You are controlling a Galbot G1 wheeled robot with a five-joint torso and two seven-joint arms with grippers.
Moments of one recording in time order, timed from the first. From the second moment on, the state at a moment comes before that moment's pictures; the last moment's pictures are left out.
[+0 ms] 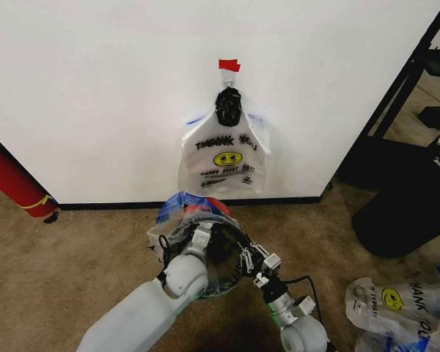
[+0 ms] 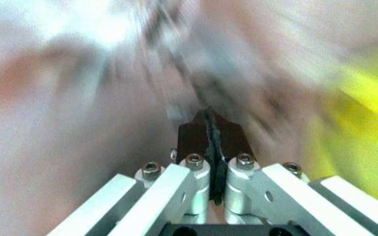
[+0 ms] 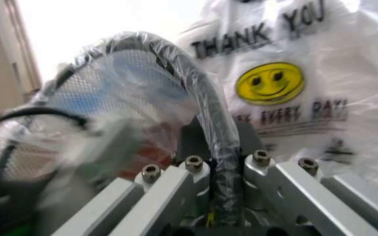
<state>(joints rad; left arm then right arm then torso) 0.90 -1.08 0.29 -1.88 -0.44 0.45 -0.52 -1.33 1.34 0.20 1.68 0.38 0.56 -0.31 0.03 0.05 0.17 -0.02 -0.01</state>
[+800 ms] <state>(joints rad) 0.99 -1.02 0.34 -1.95 -0.34 0.55 -0.52 -1.24 1.39 0.22 1.60 0.29 0.64 -0.35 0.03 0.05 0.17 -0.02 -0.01</state>
